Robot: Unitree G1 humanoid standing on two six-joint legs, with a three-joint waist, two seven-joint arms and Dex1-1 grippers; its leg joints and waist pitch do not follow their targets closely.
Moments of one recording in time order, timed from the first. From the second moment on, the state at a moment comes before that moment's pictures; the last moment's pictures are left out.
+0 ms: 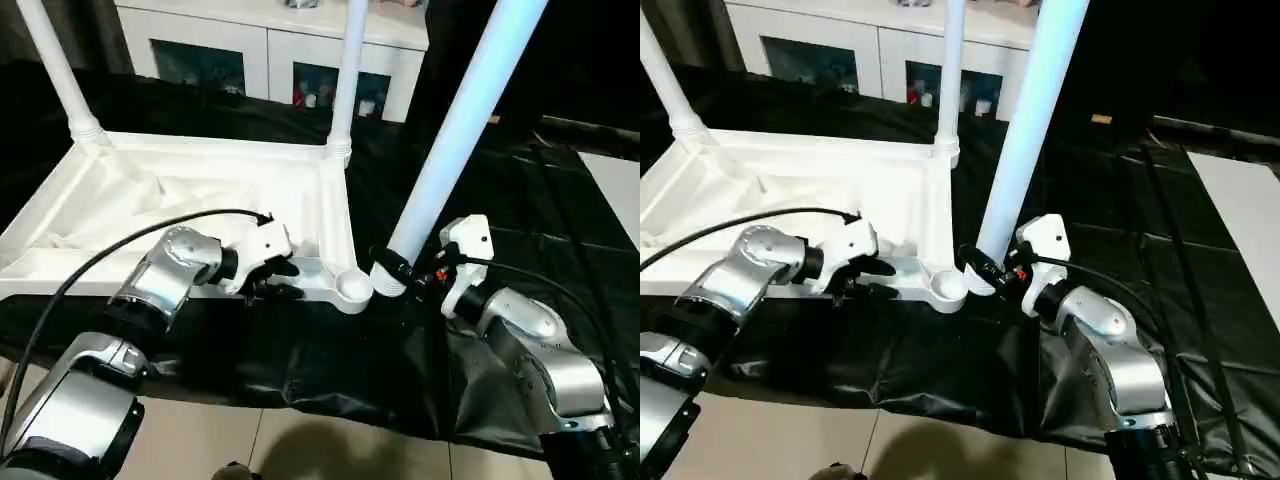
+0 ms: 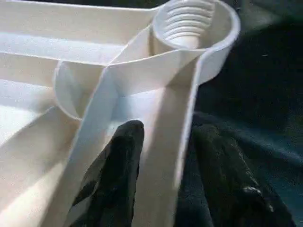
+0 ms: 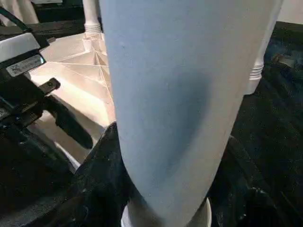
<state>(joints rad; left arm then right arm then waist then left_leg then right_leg) -0.76 0.43 -0.37 0.79 0.03 0.01 -1.16 -0.23 -0.28 0.05 -0.04 0.28 0.32 0.59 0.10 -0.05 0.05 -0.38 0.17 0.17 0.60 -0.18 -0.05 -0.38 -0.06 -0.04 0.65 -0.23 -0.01</state>
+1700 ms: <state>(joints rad) -0.49 0.42 -0.31 0.27 0.04 0.36 -1.10 -0.34 -0.25 0.05 0.10 0.34 0.48 0.61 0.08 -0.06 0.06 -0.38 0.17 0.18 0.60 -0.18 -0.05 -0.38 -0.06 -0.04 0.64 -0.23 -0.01</state>
